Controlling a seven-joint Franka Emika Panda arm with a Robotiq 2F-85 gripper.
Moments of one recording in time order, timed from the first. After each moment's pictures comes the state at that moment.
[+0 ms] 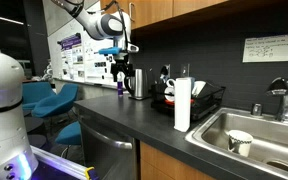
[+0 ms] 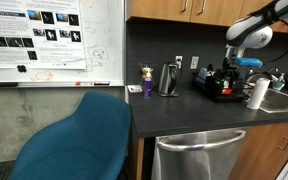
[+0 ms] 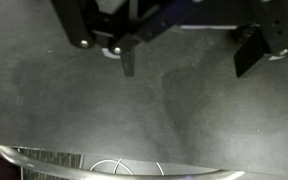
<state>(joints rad) -0.16 -0.21 -0.24 -2.32 -0.02 2.06 -0.11</state>
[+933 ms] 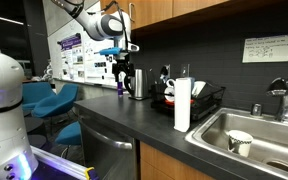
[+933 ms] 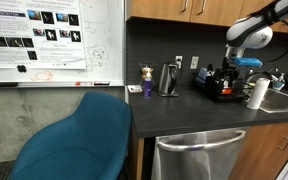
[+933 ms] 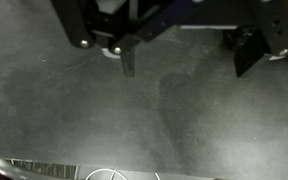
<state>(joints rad) -0.16 -0.21 -0.24 -2.32 -0.03 2.11 -0.08</state>
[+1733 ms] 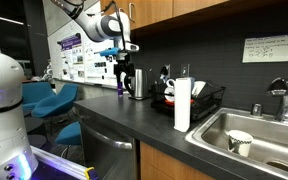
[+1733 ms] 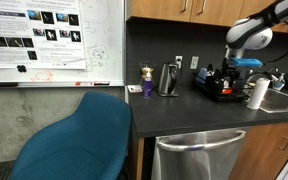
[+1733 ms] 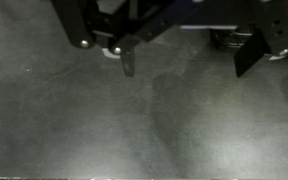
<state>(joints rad) -0.16 -0.21 -0.23 -2.33 -0.07 2.13 0.02</state>
